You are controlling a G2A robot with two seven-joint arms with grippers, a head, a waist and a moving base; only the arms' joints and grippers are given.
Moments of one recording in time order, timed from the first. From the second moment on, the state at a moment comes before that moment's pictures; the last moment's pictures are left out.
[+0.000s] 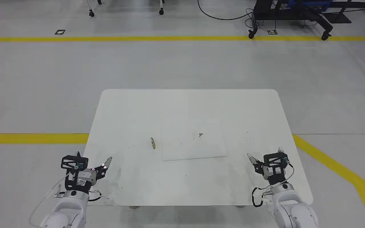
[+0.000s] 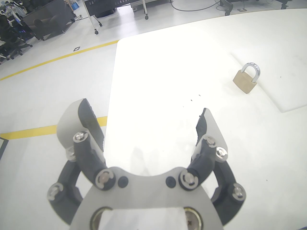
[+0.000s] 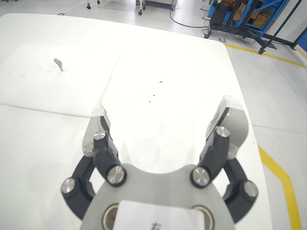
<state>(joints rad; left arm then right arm) 1.73 -1.15 -1.60 -1.80 1.33 0.00 0.00 -1.73 -1.15 1.60 -1.80 -1.33 0.00 0.00</state>
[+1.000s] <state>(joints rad) 1.73 -1.15 -1.60 -1.80 1.33 0.00 0.00 -1.23 -1.17 1.33 -1.57 -1.41 -0.18 0.20</state>
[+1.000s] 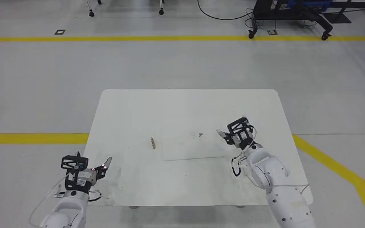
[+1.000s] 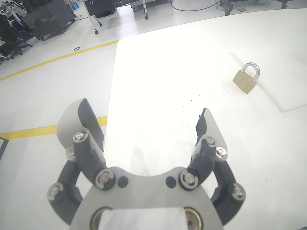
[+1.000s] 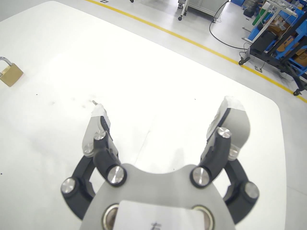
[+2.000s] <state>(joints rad) 1.73 -1.15 -1.60 -1.80 1.33 0.00 0.00 -0.76 -1.23 1.04 -1.03 -1.16 -0.76 0.44</state>
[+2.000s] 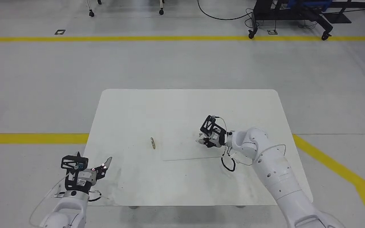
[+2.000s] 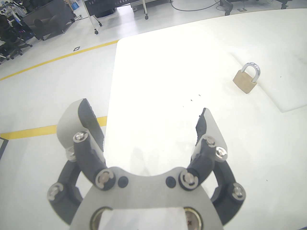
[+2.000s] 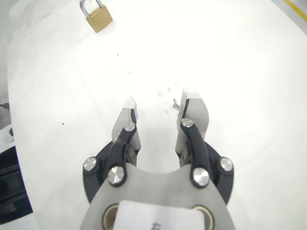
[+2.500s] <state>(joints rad) 1.73 -1.15 -1.60 -1.80 1.33 0.00 0.00 -0.70 -1.26 0.94 -0.96 -1.23 -0.72 0.47</state>
